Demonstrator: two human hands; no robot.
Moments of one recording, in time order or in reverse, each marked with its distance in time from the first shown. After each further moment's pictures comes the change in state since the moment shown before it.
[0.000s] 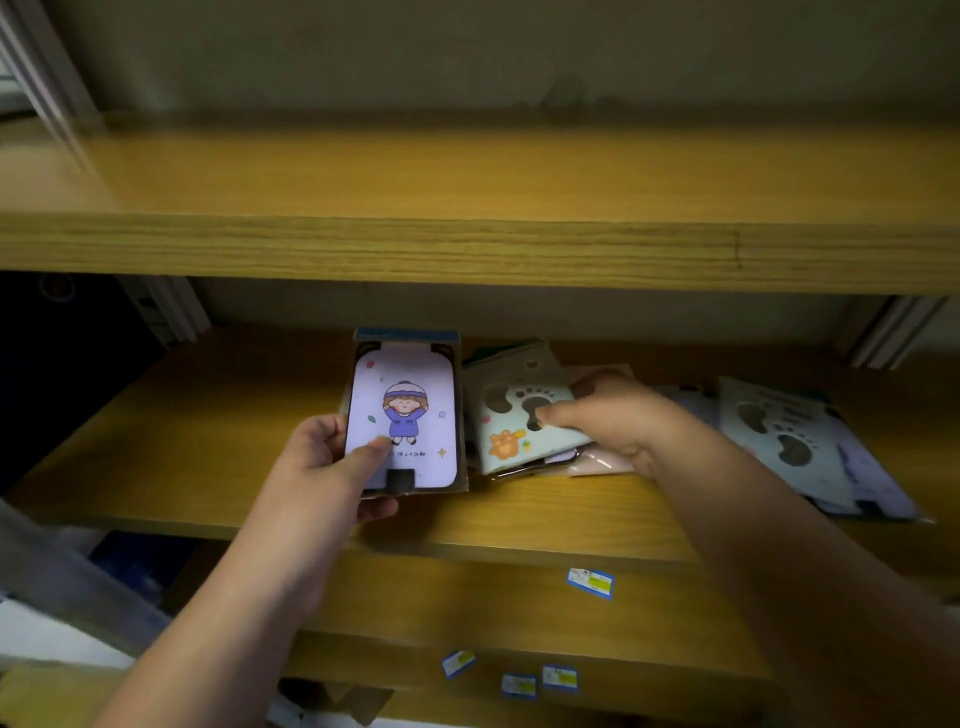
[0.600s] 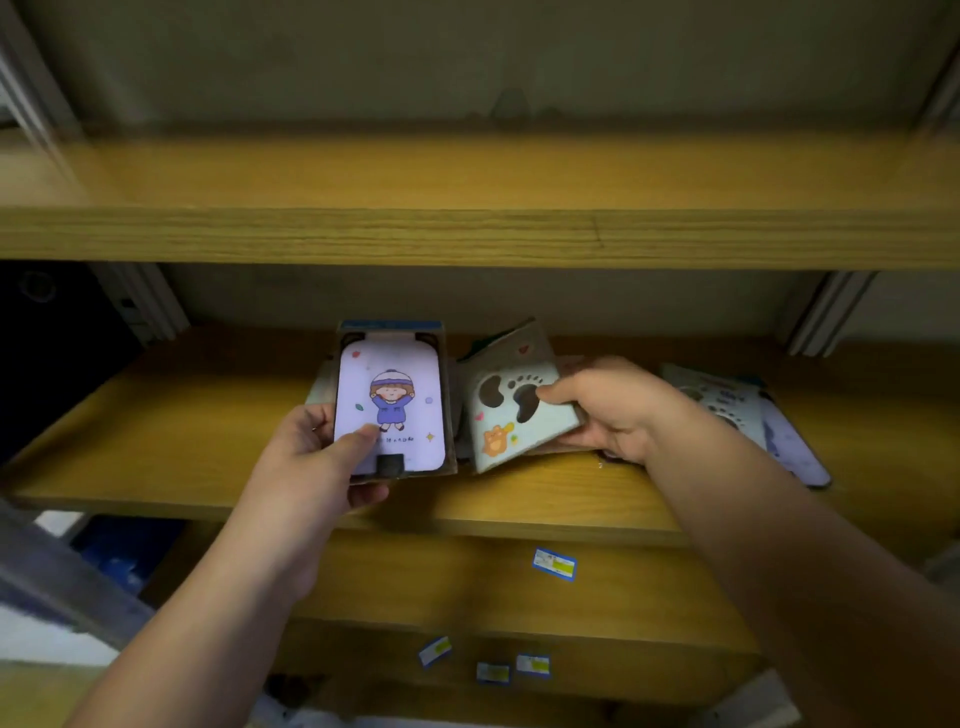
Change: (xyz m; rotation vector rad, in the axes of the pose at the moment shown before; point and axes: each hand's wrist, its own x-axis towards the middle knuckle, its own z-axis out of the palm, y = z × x) left_hand -0.041 0.012 0.035 -0.017 0.008 0.012; right_hand -0.035 0.008 -0.039 0.449 -0.060 0.112
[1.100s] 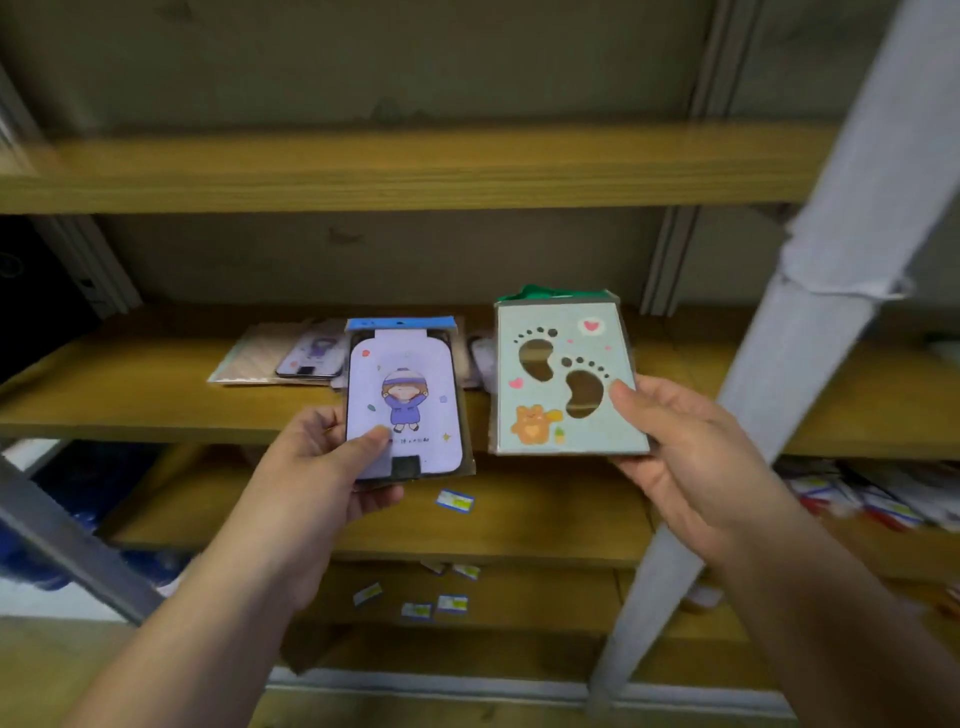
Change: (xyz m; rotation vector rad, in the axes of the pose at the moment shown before) left_hand -0.169 -0.018 0.112 -0.075 -0.103 -0.010; right_hand -0.197 0.092 -0.171 0.404 0.026 -0.311
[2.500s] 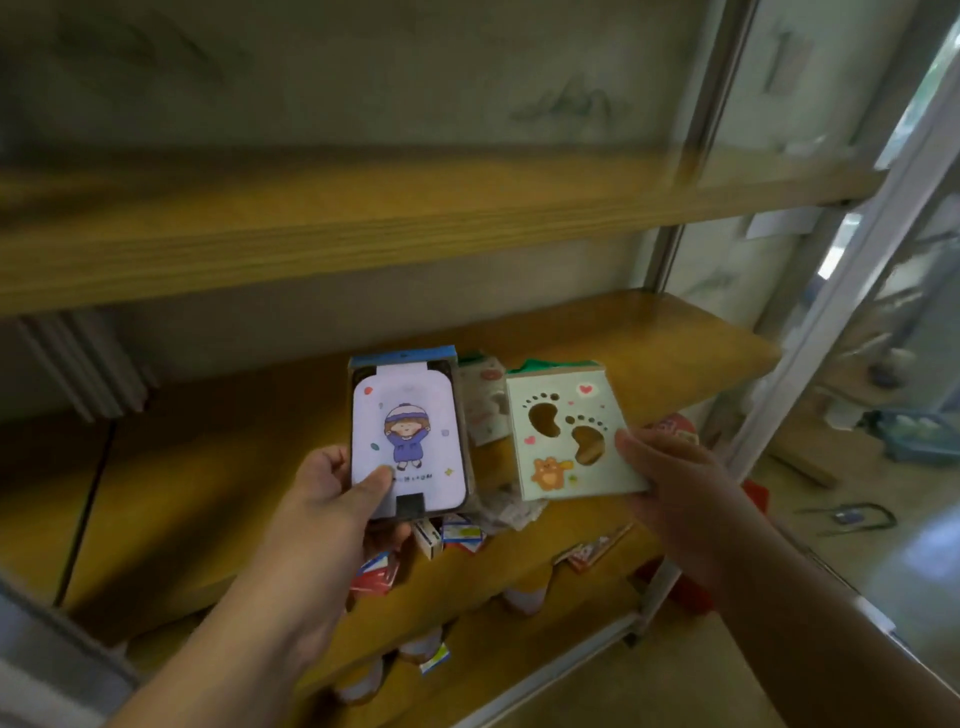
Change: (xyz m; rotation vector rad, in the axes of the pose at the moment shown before) left_hand -0.044 -0.096 0.545 0.073 -0.482 -0.203; right_hand -0.031 -0.156 -0.524 -0.005 0.605 0.006
